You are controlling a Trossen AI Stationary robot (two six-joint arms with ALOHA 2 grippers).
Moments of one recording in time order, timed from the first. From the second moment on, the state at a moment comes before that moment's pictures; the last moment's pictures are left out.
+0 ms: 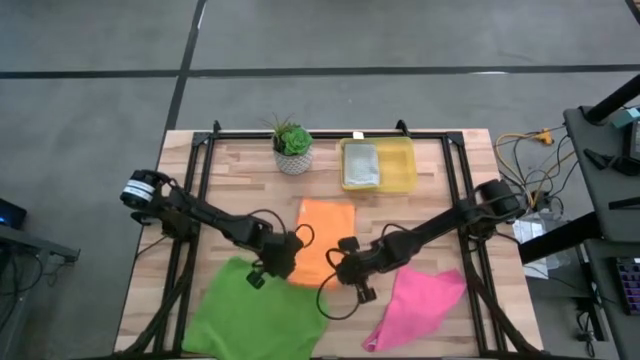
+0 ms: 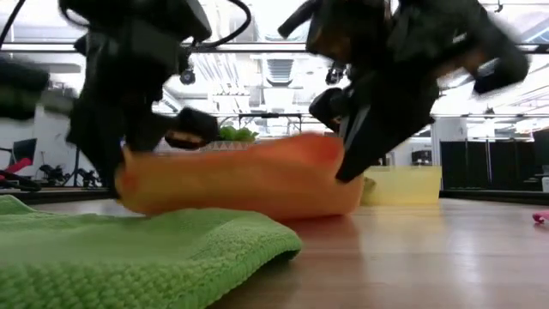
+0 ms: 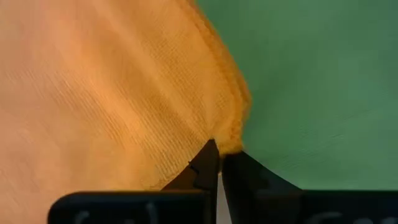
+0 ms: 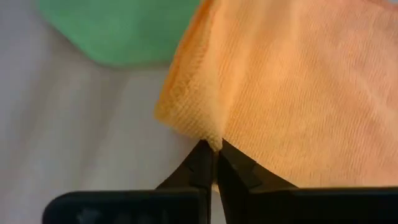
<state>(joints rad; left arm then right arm) -0.24 1.61 0.84 -0.30 0.31 0.42 0.37 1.85 1.09 -0.22 0.00 0.04</state>
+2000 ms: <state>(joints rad) 0.13 1.52 0.76 -0.06 0.37 0.14 0.13 1.53 0.75 -0.13 0.06 0.66</state>
